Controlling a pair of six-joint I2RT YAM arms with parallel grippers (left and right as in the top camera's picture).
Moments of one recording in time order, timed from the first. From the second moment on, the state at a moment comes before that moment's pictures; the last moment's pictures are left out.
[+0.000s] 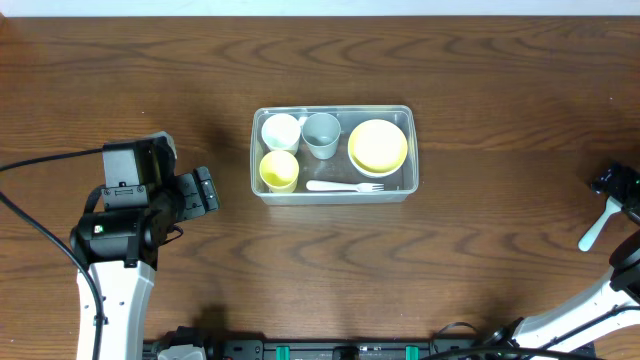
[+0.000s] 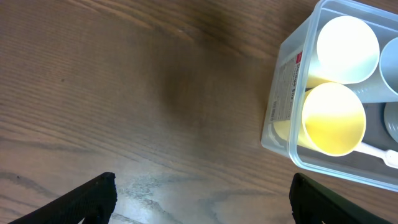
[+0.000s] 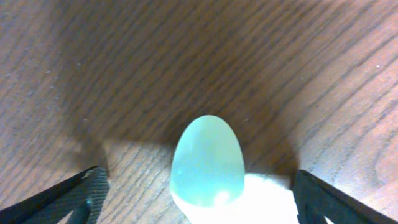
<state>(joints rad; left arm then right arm) 0.07 1.06 0.99 -0.94 0.05 -0.22 -0.80 2.07 1.39 -0.67 -0.03 -0.02</state>
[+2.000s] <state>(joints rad) 0.07 1.06 0.99 -0.94 0.05 -0.22 -0.77 1.99 1.39 -0.69 -0.15 0.00</state>
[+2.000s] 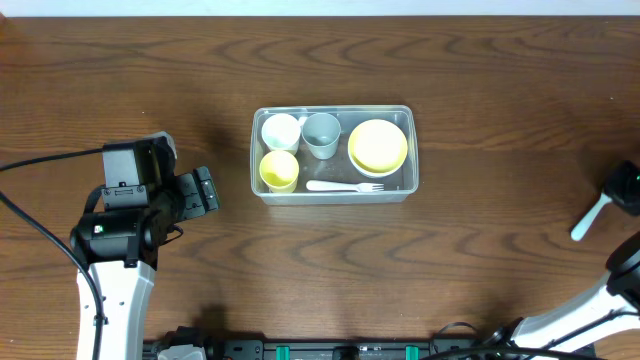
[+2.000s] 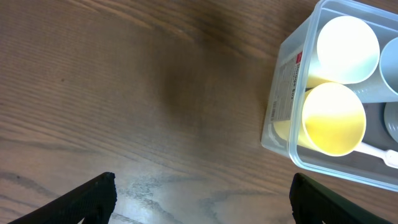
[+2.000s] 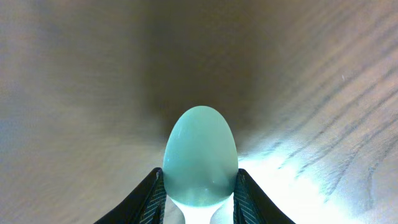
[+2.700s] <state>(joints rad) 0.07 1.06 0.99 -0.95 0.05 -0.22 0.23 1.42 1.39 -0.69 -0.21 -0.24</state>
